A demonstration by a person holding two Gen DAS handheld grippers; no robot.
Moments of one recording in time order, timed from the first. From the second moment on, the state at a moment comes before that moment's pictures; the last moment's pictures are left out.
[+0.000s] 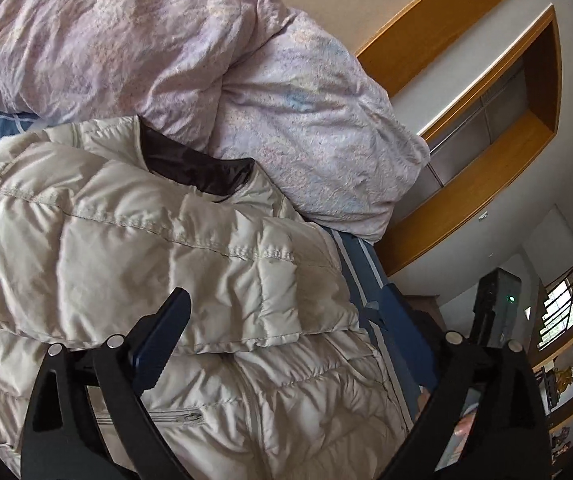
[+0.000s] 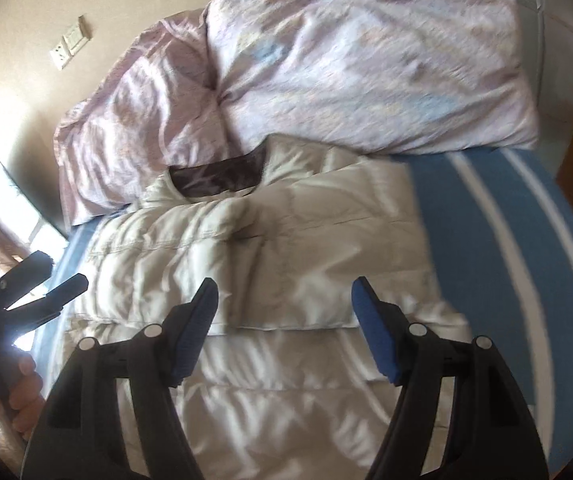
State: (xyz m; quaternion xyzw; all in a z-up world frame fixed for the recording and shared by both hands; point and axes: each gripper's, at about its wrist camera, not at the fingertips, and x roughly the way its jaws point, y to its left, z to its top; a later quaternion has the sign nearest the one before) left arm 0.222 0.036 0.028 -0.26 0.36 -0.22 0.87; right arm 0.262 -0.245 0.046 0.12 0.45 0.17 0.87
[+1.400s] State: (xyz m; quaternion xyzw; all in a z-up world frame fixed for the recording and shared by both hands) left arm 0.060 0.238 -0.081 -0.24 0.47 -0.06 0.85; right arm 0.186 -0.388 -0.004 0.25 0.53 0.12 0.80
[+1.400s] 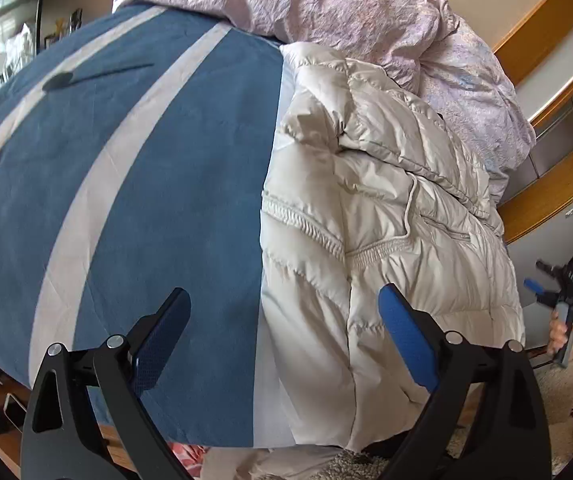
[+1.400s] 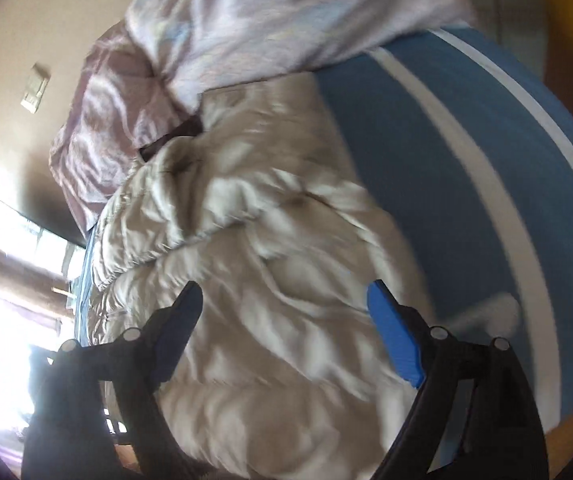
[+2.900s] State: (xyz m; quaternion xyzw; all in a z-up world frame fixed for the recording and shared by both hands) left arm 0.031 0.197 -0.098 -0.33 0.46 -0.11 0.82; right arm 0.121 -0.371 -0.049 0.25 0.57 0.22 0.75
